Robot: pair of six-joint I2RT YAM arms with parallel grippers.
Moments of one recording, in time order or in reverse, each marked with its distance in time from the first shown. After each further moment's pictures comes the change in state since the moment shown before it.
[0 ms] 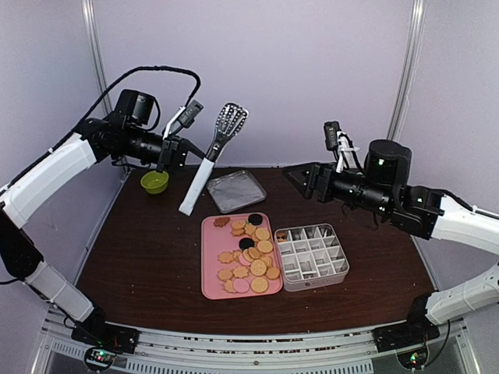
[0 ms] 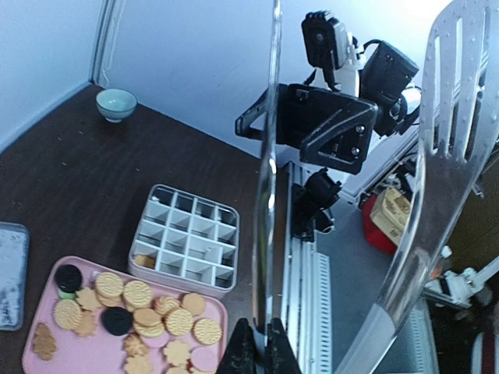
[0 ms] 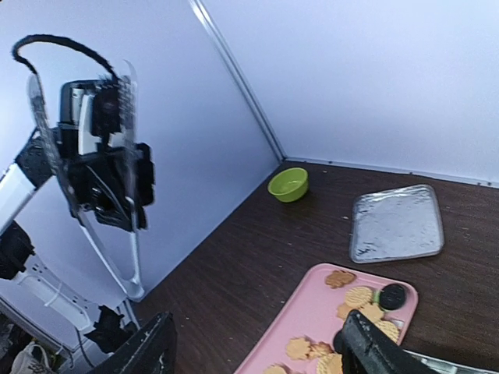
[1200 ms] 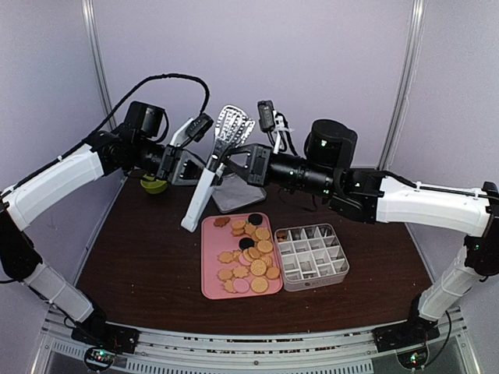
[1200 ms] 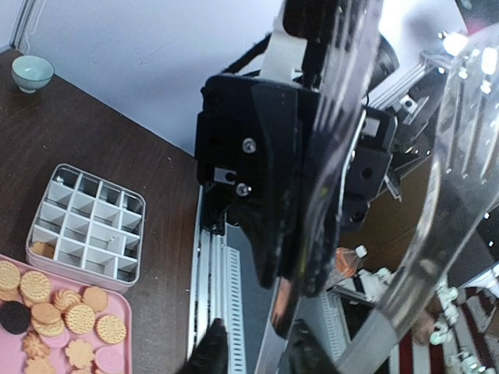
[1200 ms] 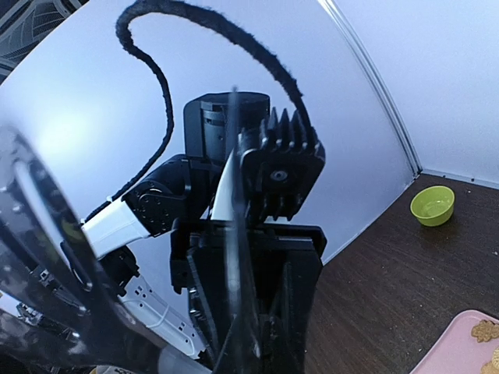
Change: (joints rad) left arm -0.060 -0.013 -0.136 0.168 0.250 -0.282; right arm 0.126 0.410 0.330 0.298 -0.237 0.154
